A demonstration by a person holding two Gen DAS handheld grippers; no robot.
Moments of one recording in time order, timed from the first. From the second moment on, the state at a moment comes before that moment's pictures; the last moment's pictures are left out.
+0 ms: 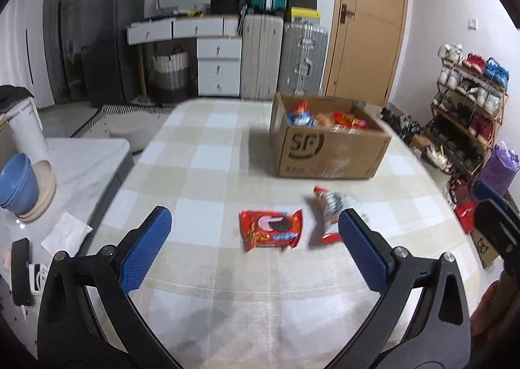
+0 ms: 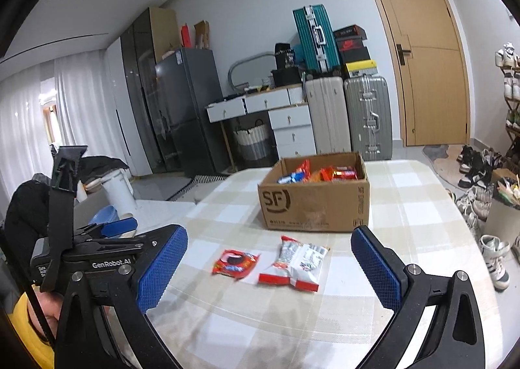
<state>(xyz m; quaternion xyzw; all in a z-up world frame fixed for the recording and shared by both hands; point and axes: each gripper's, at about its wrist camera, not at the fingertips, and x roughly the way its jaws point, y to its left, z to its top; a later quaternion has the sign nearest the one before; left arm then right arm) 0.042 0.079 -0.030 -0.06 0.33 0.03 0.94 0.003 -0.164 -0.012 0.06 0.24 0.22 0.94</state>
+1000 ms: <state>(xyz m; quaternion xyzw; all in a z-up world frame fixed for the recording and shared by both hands) 0.195 0.079 -0.172 -0.07 0.45 -0.06 0.89 0.134 -0.156 -0.142 0.10 0.41 0.21 0.88</state>
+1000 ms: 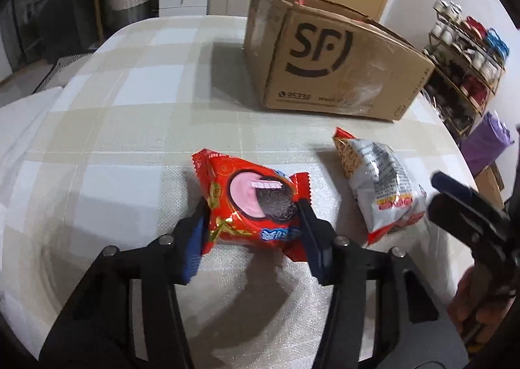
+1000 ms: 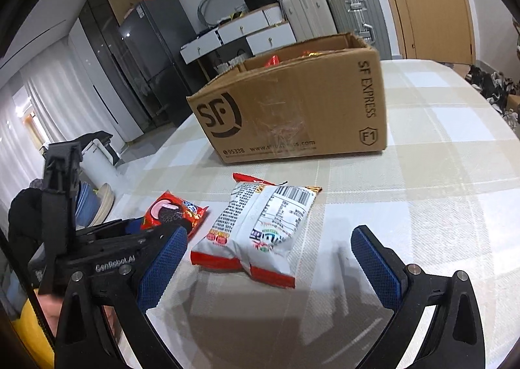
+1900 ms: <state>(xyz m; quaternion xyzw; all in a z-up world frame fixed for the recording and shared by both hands) 0.085 0.098 -0.074 -0.09 0.36 -0.04 0.93 0.126 -0.102 -0.129 0.04 0.43 0.28 0.86</state>
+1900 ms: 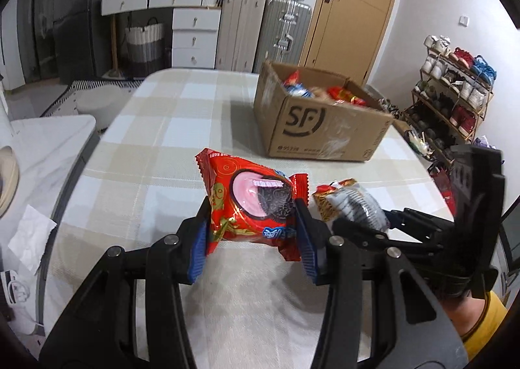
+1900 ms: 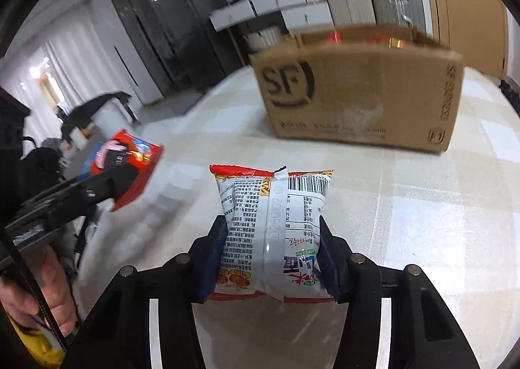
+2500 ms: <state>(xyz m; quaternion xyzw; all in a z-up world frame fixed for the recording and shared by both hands) -0.019 0.043 0.042 -0.03 0.24 -0.08 0.97 0.006 -0.171 0.034 0.08 0.24 0.30 0.92</state>
